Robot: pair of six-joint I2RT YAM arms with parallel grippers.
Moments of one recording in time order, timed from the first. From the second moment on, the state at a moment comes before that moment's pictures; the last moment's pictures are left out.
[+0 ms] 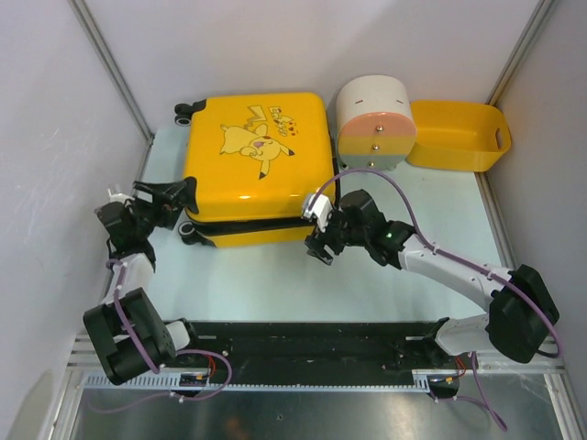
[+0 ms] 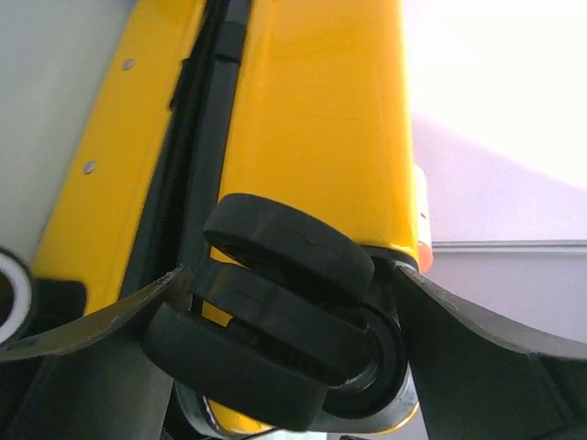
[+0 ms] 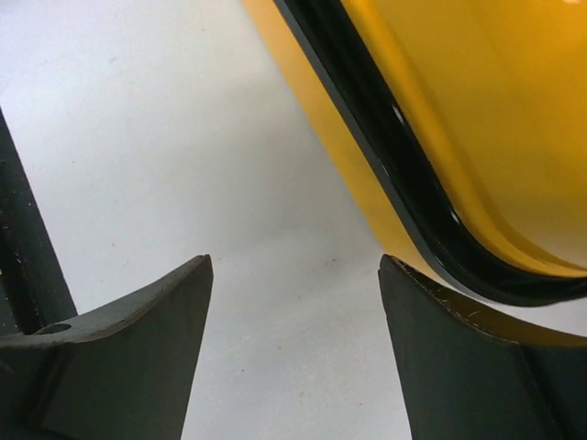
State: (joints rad) left arm 0.47 1.19 0.55 0.39 0.67 -1.12; right arm 0.78 1.34 0.94 -0.19 -0.29 -0.29
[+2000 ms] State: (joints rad) left arm 0.40 1.01 0.65 0.18 0.63 -1.28; right arm 0.91 1.37 0.92 -0.01 -0.06 -0.43
